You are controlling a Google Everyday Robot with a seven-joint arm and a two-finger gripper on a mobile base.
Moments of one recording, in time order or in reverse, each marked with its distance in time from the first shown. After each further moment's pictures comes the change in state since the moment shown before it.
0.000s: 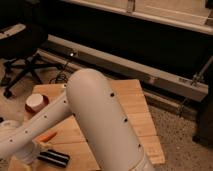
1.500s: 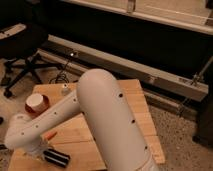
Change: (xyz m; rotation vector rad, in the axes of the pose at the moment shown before) arm -0.017 0.035 0.013 0.013 0.002 -0.053
